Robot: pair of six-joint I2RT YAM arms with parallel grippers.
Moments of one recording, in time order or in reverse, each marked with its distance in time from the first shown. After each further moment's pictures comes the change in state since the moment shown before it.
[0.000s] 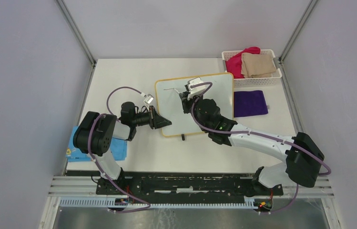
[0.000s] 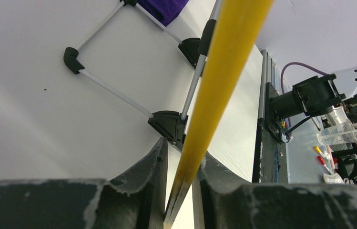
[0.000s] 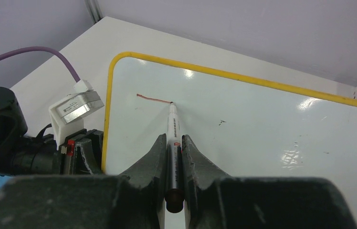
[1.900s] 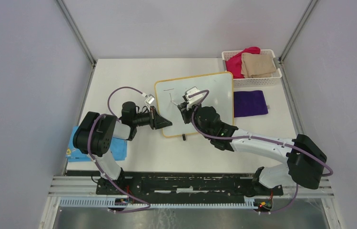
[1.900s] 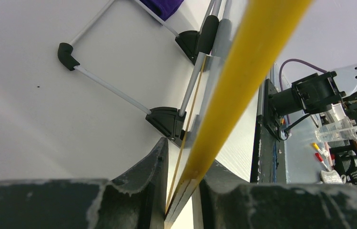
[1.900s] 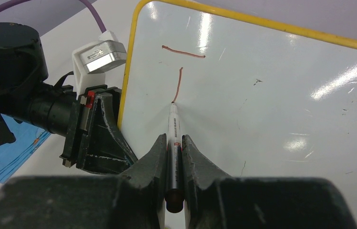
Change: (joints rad) left arm -0.010 -0.007 0.007 -0.040 0.000 0.014; right arm 0.028 -0.041 -0.113 -0.004 -0.095 0.011
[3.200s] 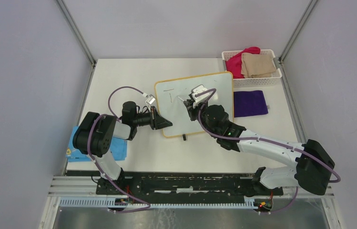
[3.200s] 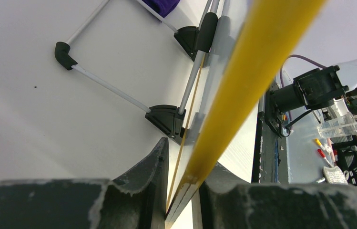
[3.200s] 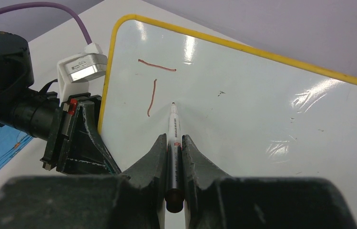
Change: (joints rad) left arm -0.006 -0.005 0.006 -0.030 0.005 0.029; right arm -0.042 -0.094 -0.034 -0.011 -0.025 -0.079
